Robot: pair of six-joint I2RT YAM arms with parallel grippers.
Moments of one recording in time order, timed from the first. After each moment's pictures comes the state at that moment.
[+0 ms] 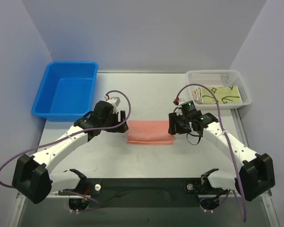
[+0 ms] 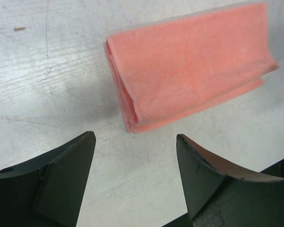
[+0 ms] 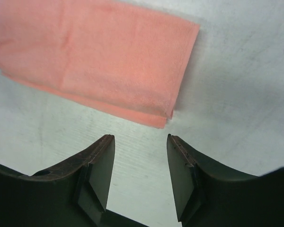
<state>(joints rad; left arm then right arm) -0.56 1.23 0.86 -0.43 0.06 -0.44 0.46 1.25 0.86 -0.62 -0.08 0.24</state>
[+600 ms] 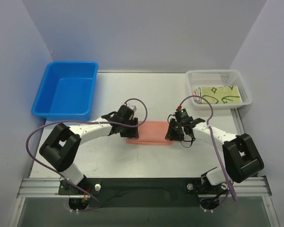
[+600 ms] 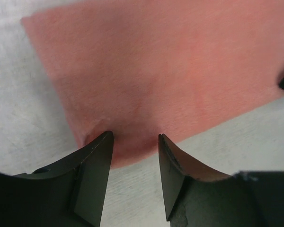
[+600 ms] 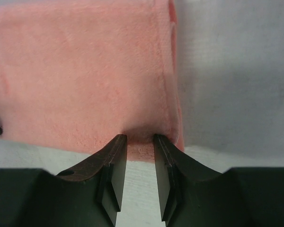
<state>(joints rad) -0.69 1.64 0.97 -0.32 0.09 -0.59 0.46 1.44 0.71 -0.35 -0.07 0.64</state>
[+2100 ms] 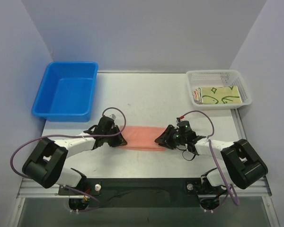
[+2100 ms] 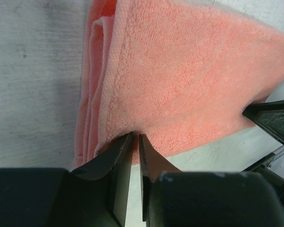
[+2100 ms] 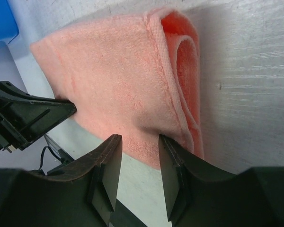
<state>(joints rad) -0.54 1.41 0.54 -0.05 0.19 -0.87 0.49 1.37 0.35 0.26 -0.32 1.01</state>
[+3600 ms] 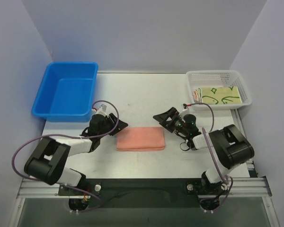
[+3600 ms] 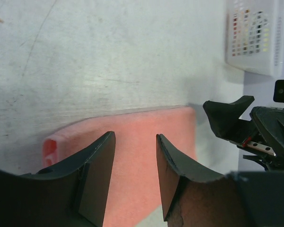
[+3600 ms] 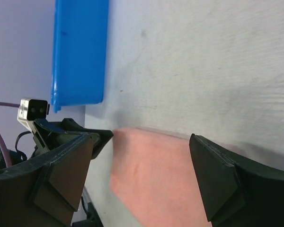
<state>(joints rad) -0.42 1.51 0.43 0.59 0.19 -0.97 0.36 1.69 0.37 1.03 -0.33 1.06</state>
